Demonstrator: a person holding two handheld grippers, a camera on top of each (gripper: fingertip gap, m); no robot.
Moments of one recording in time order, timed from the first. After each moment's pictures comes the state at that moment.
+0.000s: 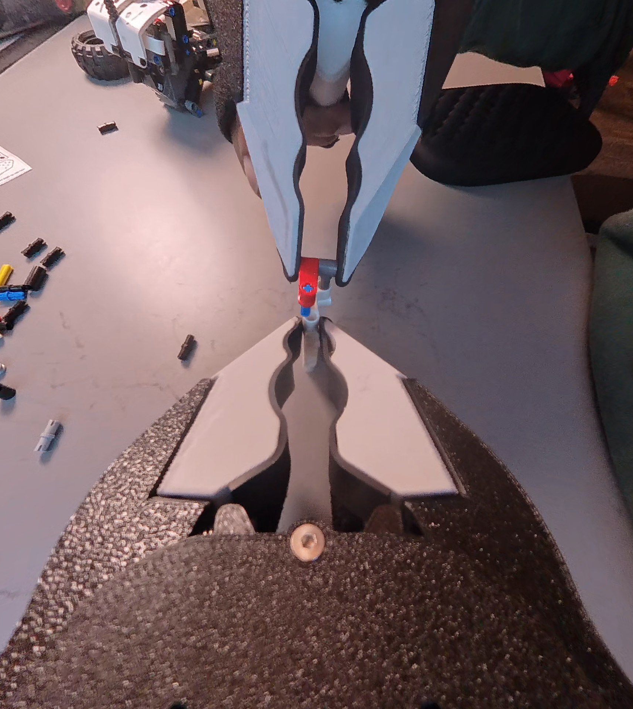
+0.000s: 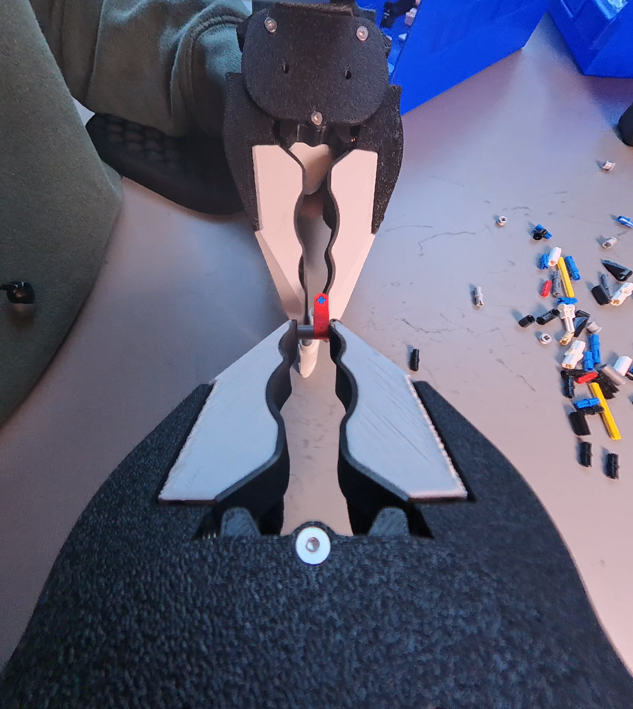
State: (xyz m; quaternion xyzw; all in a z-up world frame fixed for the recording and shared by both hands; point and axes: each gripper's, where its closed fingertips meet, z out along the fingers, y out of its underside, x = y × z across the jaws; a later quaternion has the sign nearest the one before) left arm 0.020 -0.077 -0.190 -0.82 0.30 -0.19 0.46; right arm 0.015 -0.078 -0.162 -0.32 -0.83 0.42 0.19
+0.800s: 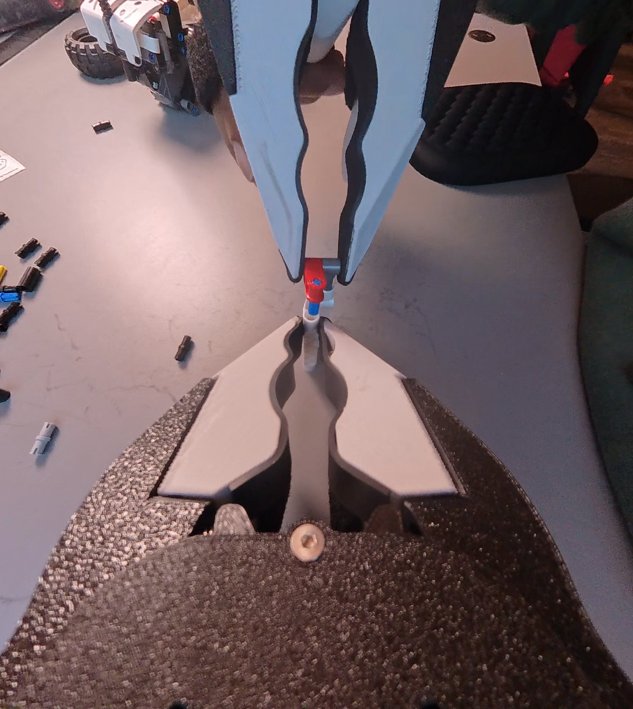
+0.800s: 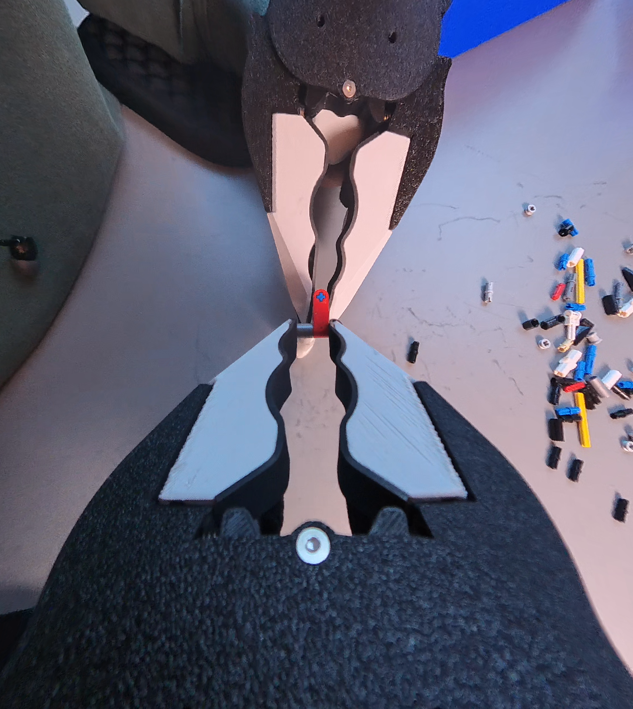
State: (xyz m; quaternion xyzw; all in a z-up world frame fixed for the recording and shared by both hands) left arm 0.021 -0.078 -0.190 -0.82 0.30 -0.19 0.46; right arm 0.018 -0.078 -0.165 -0.28 -0.88 0.34 0.17
